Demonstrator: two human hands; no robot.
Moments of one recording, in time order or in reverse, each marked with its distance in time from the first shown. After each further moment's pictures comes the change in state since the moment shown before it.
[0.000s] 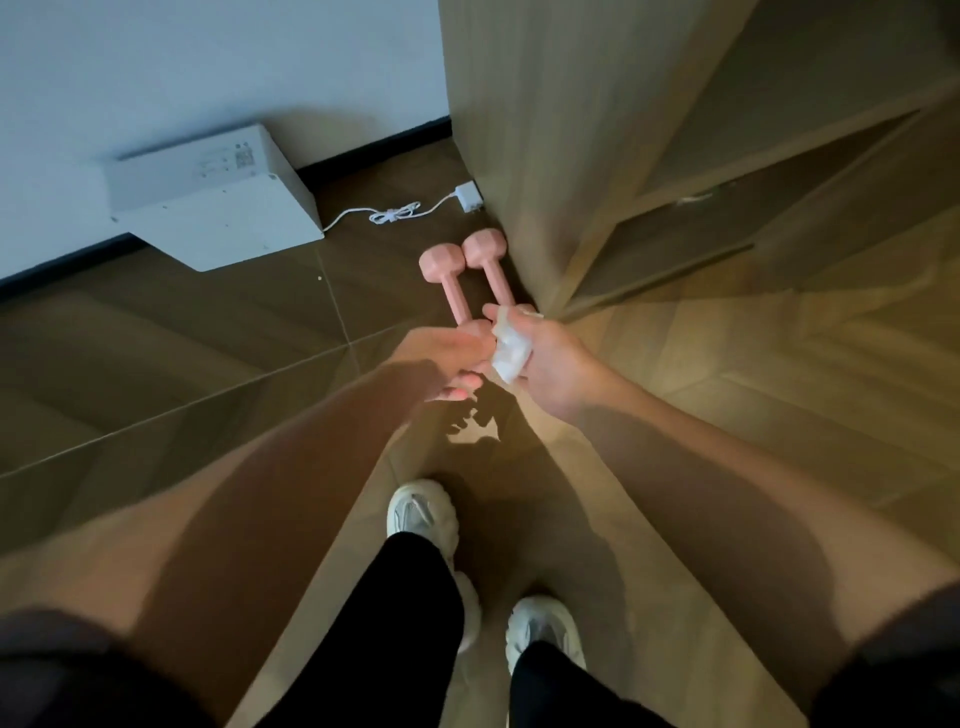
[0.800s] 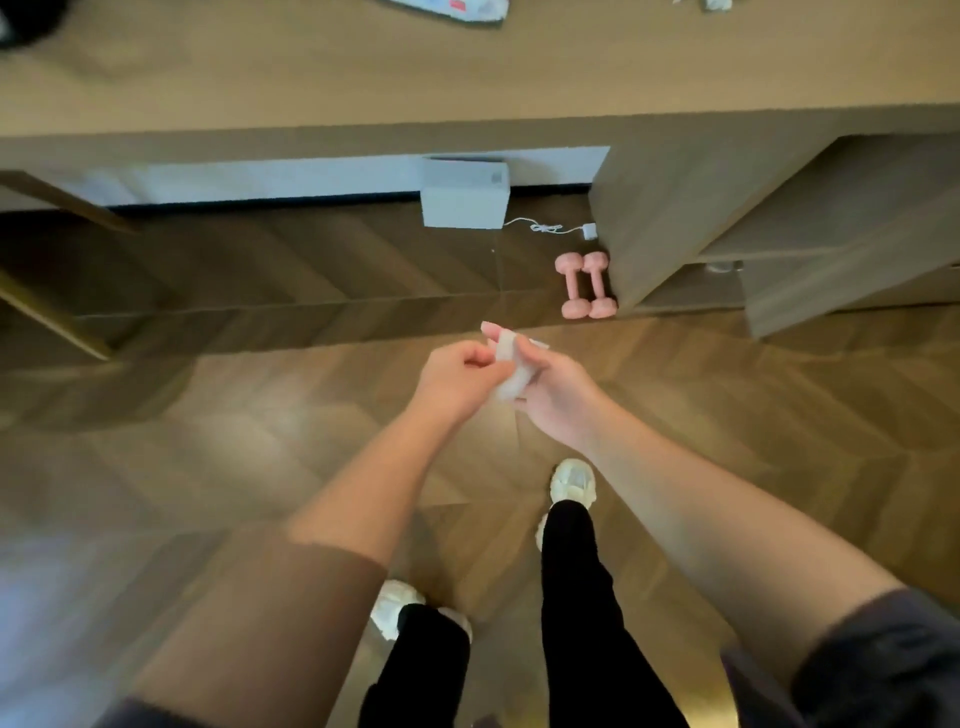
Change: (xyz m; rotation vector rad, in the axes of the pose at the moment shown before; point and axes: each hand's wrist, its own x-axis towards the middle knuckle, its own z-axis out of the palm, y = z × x) left_hand -0.542 -0.125 -0.147 -0.165 0.304 0.229; right_hand -0.529 0.068 0.270 -0.086 -0.422 -0.104
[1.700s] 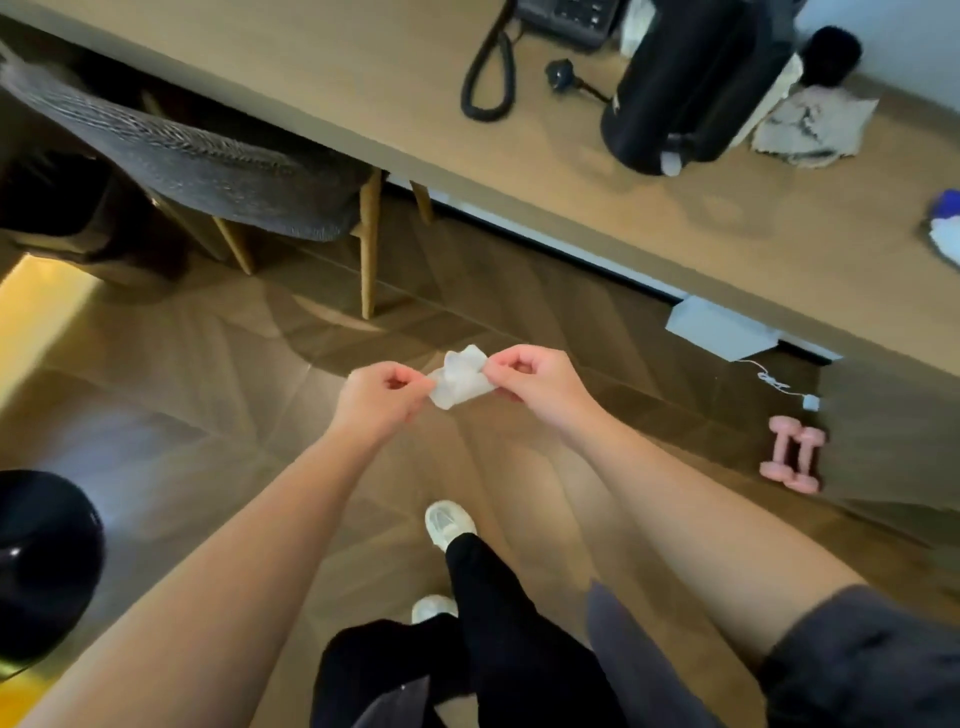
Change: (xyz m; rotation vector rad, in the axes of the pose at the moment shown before) left_hand -0.091 -0.213 -0.559 -0.316 0.515 -0.197; right_hand 0.170 0.108 0.532 -0.935 -0.145 -0.140
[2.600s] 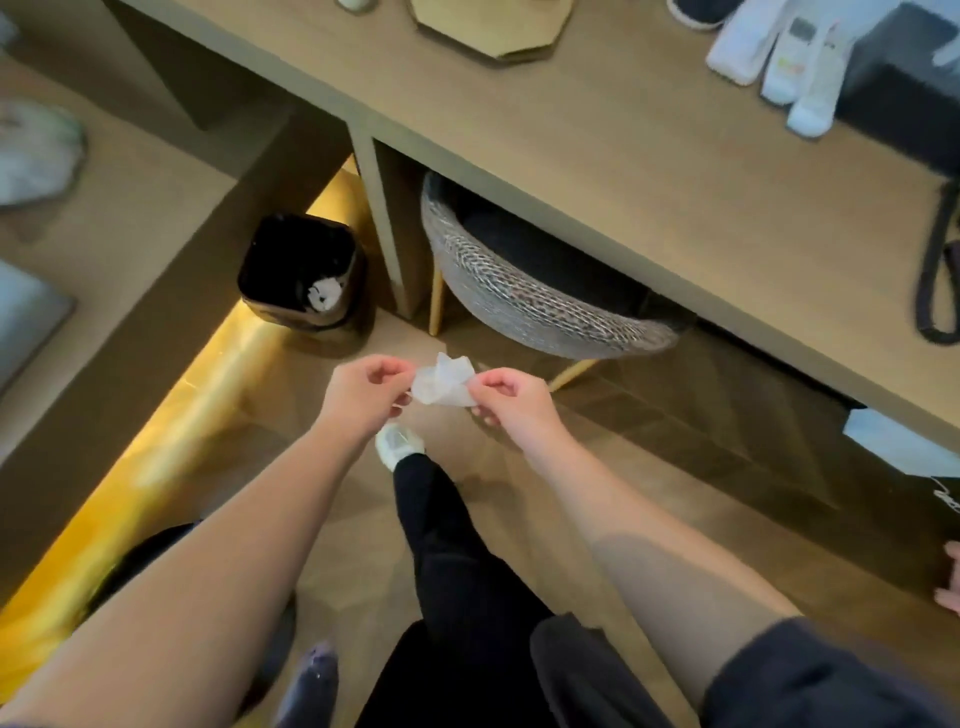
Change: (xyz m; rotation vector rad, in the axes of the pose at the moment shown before) left_hand 0.269 -0.033 -0.521 -0.117 0.084 -0.046; right_hand 0.258 -0.246 0.485 0.062 -0.032 0.198
